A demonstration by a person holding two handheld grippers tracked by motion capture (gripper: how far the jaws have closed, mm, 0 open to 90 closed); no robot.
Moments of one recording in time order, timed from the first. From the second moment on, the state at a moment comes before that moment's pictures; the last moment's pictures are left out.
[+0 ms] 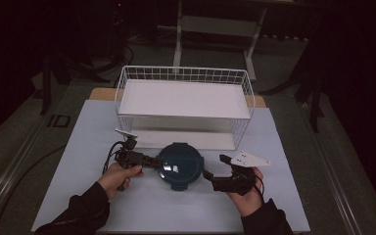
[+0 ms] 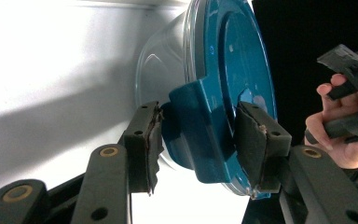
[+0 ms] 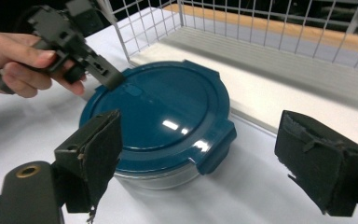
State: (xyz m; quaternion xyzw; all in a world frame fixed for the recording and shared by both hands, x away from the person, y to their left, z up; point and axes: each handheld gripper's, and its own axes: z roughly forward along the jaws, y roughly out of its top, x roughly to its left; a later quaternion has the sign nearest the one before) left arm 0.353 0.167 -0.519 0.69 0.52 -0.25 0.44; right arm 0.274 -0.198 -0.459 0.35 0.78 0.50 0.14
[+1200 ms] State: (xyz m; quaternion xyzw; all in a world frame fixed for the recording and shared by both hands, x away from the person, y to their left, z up) left arm 0.311 0.162 -0.499 0.75 0.43 -0.15 0.47; right arm 0.311 -0.205 -0.506 0.44 0.74 0.49 -0.14
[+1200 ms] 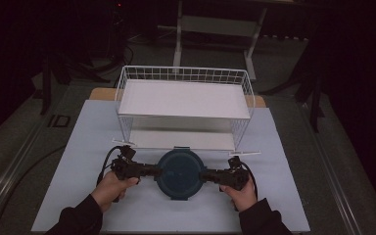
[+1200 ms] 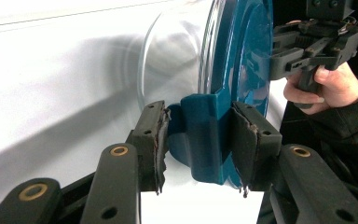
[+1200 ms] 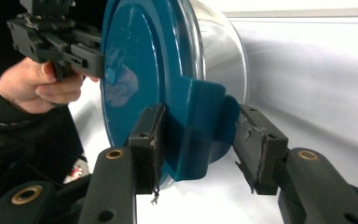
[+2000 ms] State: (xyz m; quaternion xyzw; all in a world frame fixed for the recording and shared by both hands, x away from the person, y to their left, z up) left arm 0.293 0.157 -0.485 0.75 0.44 -0.11 0.47; right arm 0.298 -0.205 -0.500 0.44 0.73 0.51 -0.13
